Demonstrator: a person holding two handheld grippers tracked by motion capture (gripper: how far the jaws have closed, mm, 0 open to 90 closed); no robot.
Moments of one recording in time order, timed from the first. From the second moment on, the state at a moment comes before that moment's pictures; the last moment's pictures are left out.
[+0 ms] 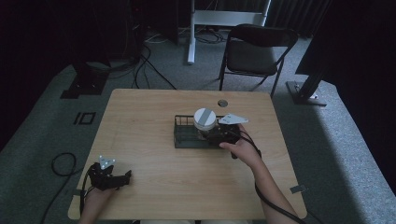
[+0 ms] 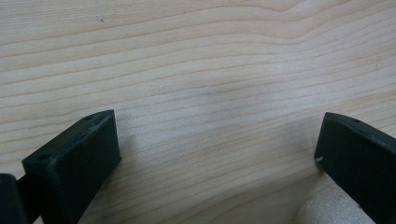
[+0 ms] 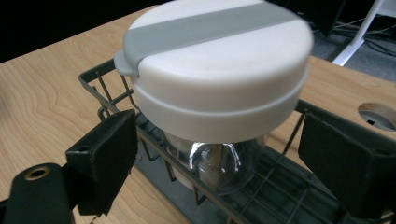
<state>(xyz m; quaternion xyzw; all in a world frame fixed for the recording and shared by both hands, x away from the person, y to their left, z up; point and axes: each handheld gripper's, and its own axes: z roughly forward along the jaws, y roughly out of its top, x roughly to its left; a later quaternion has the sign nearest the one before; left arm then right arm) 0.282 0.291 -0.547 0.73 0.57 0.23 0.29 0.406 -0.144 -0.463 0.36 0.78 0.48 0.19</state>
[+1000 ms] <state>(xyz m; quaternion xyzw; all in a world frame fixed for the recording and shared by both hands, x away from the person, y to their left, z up) 0.282 0.291 -0.547 0.73 0.57 0.23 0.29 0.369 -0.194 -0.455 0.36 0.76 0.50 0.22</state>
